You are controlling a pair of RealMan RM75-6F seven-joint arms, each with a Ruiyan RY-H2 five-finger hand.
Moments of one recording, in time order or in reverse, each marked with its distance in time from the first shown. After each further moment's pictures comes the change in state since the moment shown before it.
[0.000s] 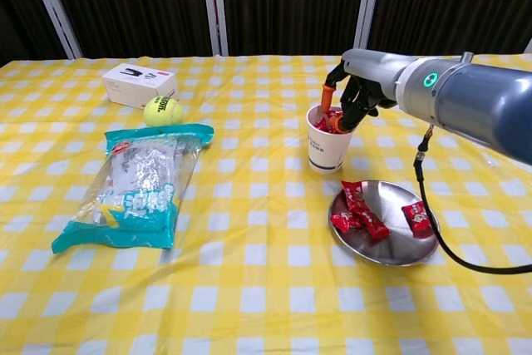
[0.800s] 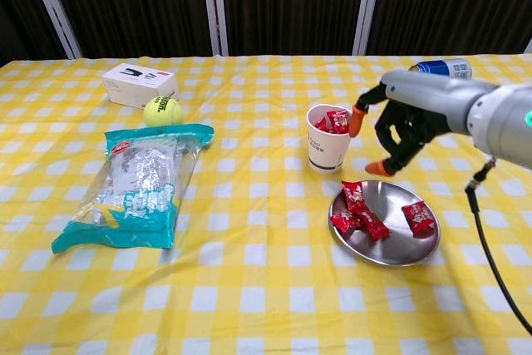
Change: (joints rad) left arm 0.008 -0.008 0.003 0.005 0.021 0.028 0.008; right arm -0.163 0.149 -0.204 -0.324 -0.198 0.147 0.052
